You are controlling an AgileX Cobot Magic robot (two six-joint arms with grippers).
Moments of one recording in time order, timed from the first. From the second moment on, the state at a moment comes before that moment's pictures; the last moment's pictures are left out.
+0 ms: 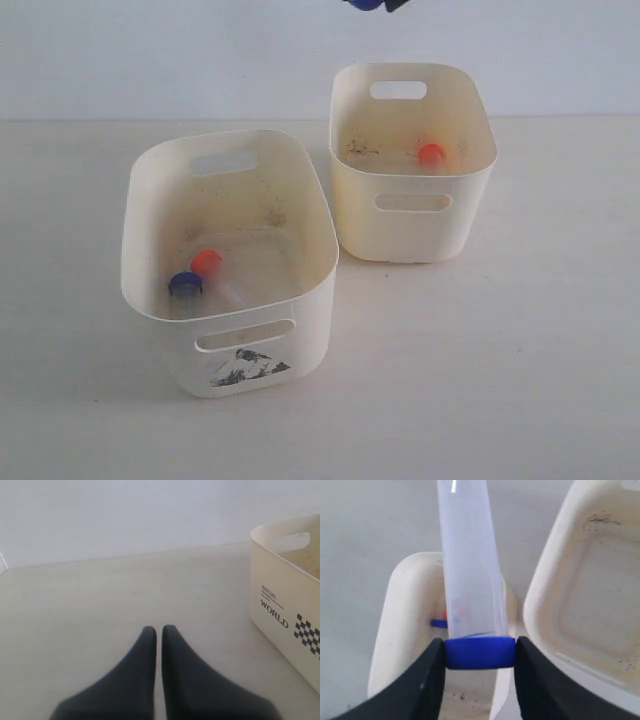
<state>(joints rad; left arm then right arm) -0.02 0.01 0.00 0.13 0.27 -0.02 0.34 1.78 -1.96 0.30 1.22 0.11</state>
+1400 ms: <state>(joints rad) -0.02 0.01 0.00 0.13 0.27 -0.02 0.35 2.20 -2.10 -0.27 1.21 0.25</state>
